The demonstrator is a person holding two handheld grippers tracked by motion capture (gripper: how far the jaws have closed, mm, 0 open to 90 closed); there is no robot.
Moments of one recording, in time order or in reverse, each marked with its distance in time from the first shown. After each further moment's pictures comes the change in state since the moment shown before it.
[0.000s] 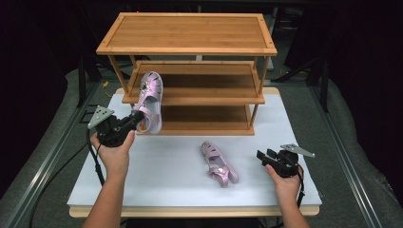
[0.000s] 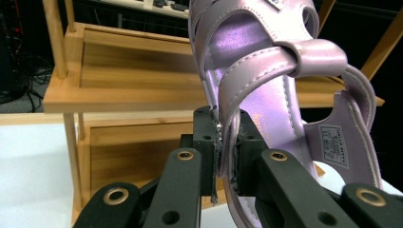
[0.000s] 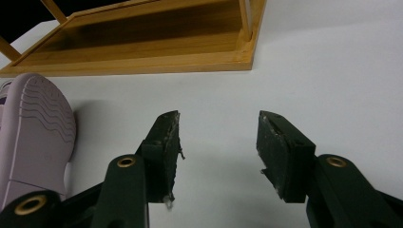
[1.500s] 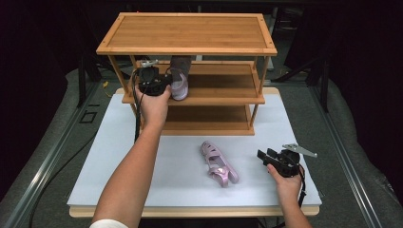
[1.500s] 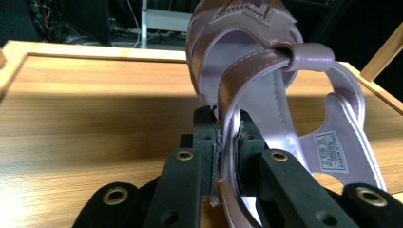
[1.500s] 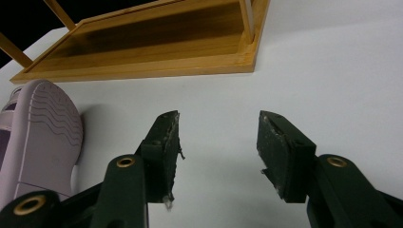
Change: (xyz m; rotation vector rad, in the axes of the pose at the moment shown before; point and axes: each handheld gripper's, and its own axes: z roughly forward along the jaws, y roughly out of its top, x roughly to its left) left arm -0.038 0.073 0.142 0.181 0.165 -0.011; right arm -0.005 0.000 0.000 -0.017 0.032 0.027
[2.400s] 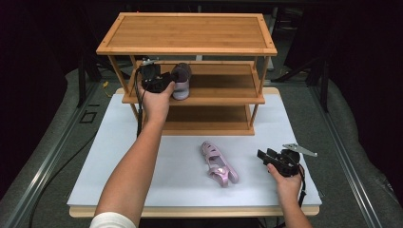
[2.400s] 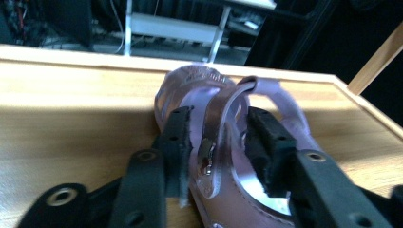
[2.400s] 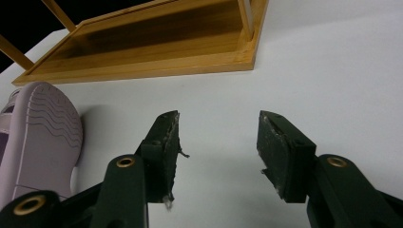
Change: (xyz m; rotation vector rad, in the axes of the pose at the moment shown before) left arm 0.006 0.003 0.017 -0.066 -0.081 -0.050; right arm -0.003 0.000 0.002 0.014 0.005 0.019
